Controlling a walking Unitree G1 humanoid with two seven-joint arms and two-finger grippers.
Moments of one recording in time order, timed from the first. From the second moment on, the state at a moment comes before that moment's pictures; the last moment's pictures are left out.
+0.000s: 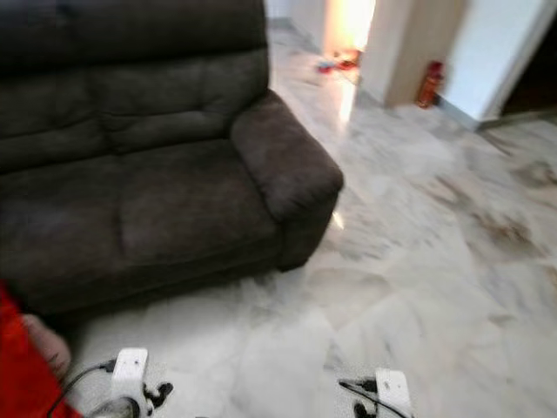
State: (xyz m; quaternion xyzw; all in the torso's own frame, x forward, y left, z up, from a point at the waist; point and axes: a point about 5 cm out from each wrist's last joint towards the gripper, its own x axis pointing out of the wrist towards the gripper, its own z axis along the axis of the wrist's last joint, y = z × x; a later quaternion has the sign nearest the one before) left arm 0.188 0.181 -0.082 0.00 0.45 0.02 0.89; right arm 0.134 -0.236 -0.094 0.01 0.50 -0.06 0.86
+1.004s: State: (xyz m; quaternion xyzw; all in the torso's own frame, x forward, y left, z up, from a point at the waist) left arm 0.177 0.169 -0.087 0.06 0.44 0.02 0.90; right arm 0.120 -0.249 -0.095 0.00 0.51 -0.06 0.86
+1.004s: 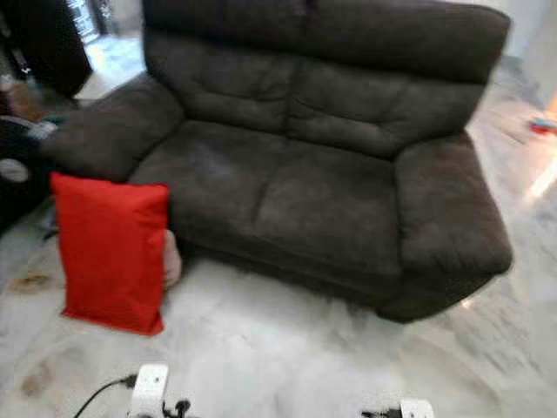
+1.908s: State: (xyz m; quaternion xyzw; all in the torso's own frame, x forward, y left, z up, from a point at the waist) left arm 0.238 0.201 0.027 0.22 0.00 0.01 0.97; right arm 0.133 -0.212 -0.100 0.04 0.50 -0.07 0.86
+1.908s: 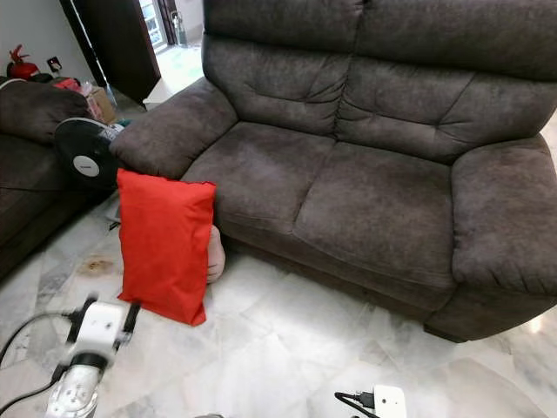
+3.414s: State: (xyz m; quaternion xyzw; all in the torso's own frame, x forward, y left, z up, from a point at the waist) left arm 0.175 0.230 -0.075 0.12 0.41 0.08 0.90; right arm 0.152 -0.222 -0.088 0.07 0.42 -0.13 0.90
